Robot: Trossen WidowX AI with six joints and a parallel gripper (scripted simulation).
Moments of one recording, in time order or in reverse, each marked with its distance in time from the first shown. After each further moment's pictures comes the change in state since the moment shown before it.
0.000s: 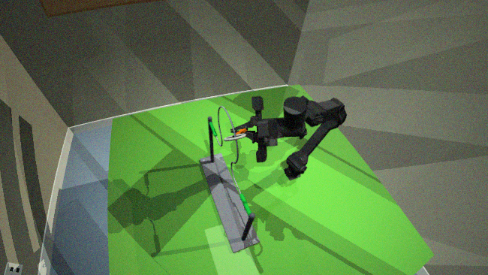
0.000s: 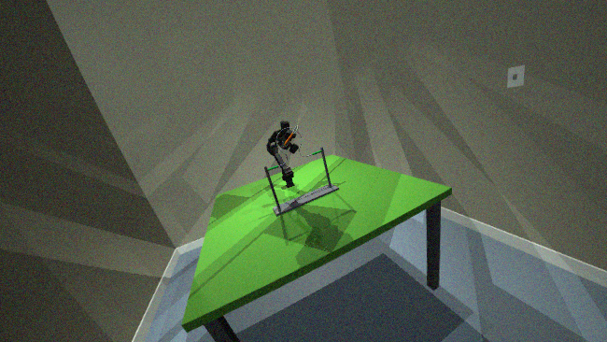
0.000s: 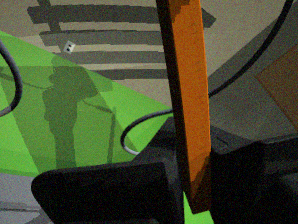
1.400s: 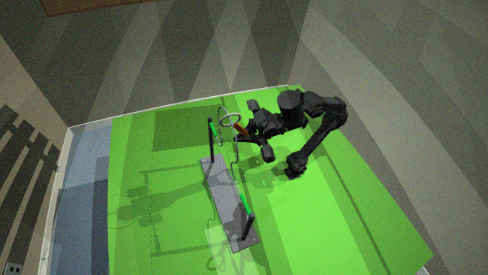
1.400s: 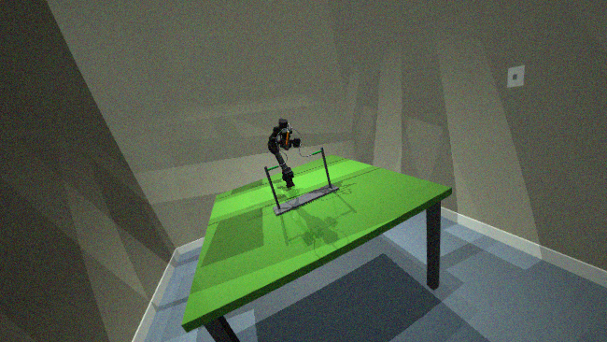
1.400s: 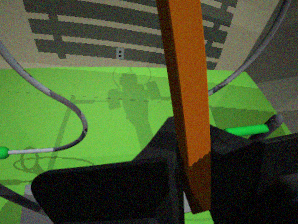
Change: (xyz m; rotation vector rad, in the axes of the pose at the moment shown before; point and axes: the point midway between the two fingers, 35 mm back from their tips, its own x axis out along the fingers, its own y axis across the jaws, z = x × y) arm -0.006 0.018 0.004 0.470 0.064 0.268
